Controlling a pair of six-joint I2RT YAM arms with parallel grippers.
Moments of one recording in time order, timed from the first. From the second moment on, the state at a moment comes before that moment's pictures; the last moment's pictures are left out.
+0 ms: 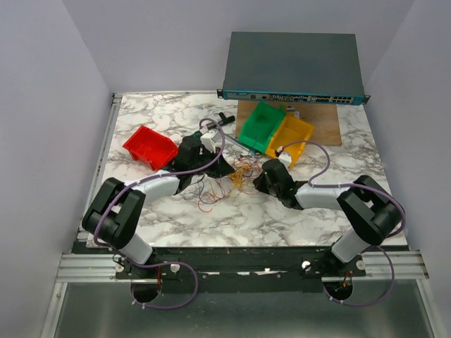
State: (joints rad) left arm -0.50 1.57 0.78 0.34 0.53 -0.47; right arm 0.69 1.62 0.63 0.32 0.24 0.85
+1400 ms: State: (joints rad) left arm -0.50 1.12 0.47 0.44 0.06 -0.42; right arm 0.41 0.97 0.75 -0.36 0.36 0.55
